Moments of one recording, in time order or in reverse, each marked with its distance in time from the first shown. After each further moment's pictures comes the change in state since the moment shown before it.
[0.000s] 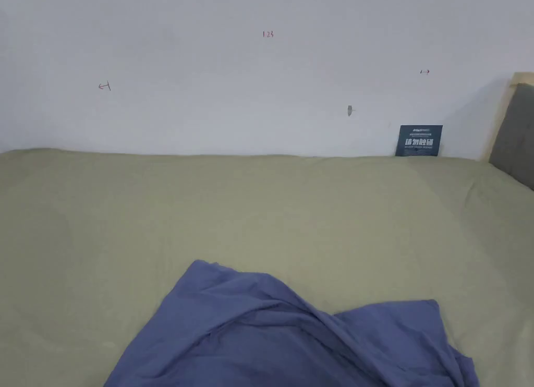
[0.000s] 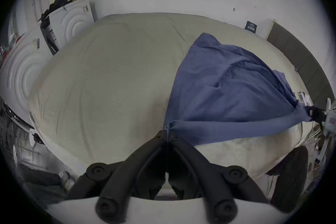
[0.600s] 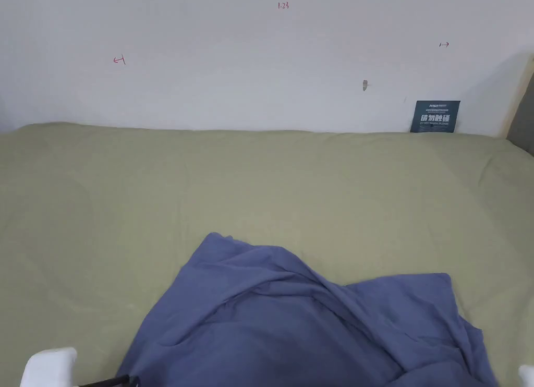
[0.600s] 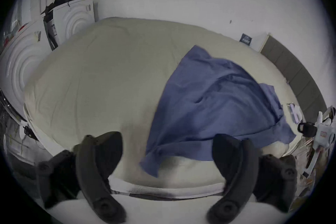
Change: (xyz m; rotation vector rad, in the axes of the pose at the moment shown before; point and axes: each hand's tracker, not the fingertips) left arm 0.019 0.002 0.027 0.085 -0.080 0.076; right arm -0.019 -0.004 0.019 0.014 0.011 -0.031
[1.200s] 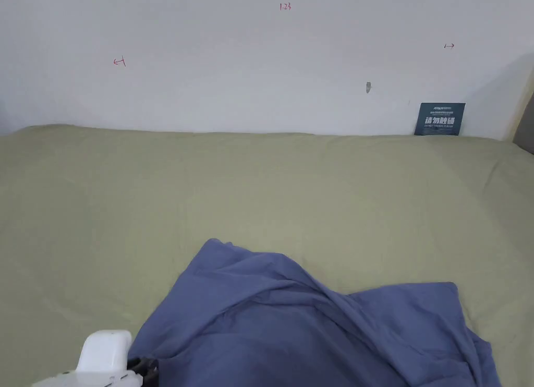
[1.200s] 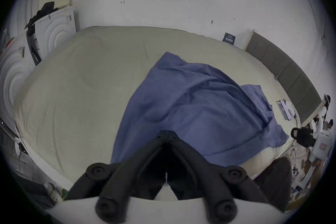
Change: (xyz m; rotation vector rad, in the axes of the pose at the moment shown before) left arm 0.052 0.030 -0.030 0.021 -0.083 -0.086; right arm -0.014 -0.015 0.014 0.069 0.011 -0.001
